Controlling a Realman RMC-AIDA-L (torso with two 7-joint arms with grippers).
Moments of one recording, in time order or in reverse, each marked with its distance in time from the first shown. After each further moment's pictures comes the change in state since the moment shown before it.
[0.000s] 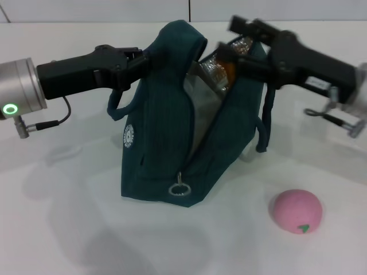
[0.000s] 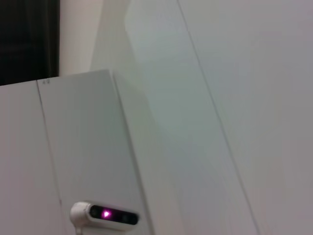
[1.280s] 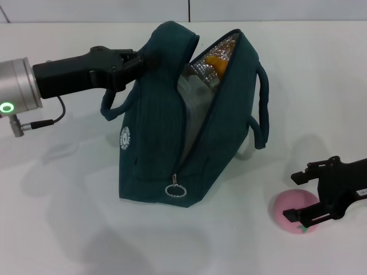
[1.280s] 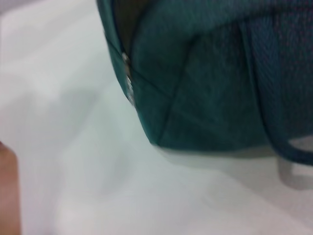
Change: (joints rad) left arm -0.008 0.018 -0.001 -0.011 0.022 -0.017 0.000; right arm -0.297 -0.008 0.069 -0.899 -1.296 0.012 0.797
